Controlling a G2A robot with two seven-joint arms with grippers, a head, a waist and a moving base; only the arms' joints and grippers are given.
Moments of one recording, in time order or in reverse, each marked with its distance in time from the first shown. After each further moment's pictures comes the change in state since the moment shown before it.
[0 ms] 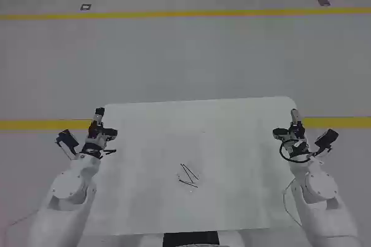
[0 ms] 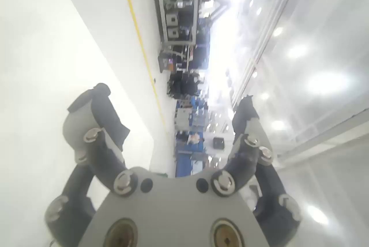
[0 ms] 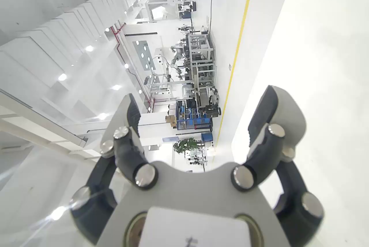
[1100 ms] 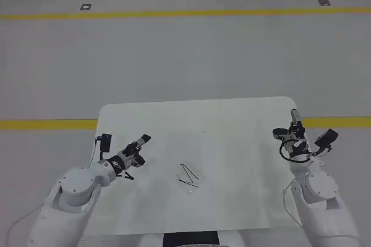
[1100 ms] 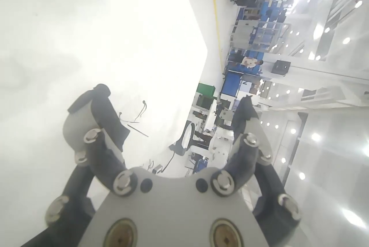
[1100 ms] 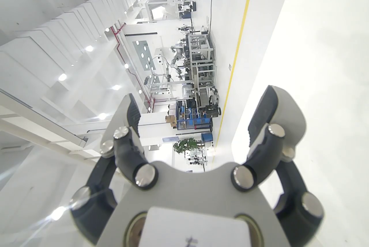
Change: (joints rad) left arm -0.006 0.040 0.060 -0.058 0.157 0.266 -0.492; right arm 0.000 0.000 0.000 0.000 0.000 0.000 0.000
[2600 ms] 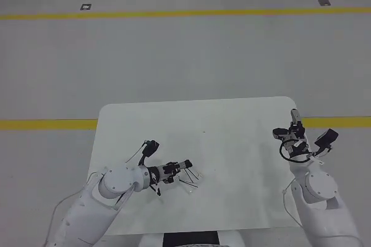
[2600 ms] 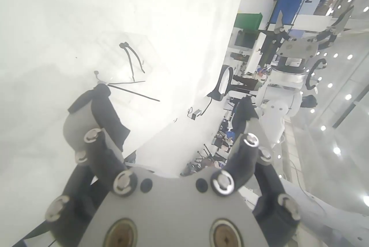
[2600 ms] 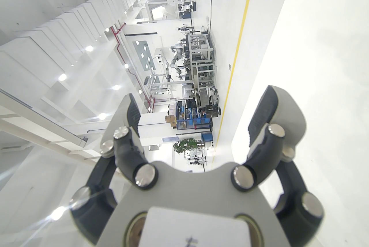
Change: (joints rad) left arm -0.195 0.014 0.368 0.070 0.233 0.004 -0.187; right arm 0.000 0.000 0.000 0.000 0.000 0.000 0.000
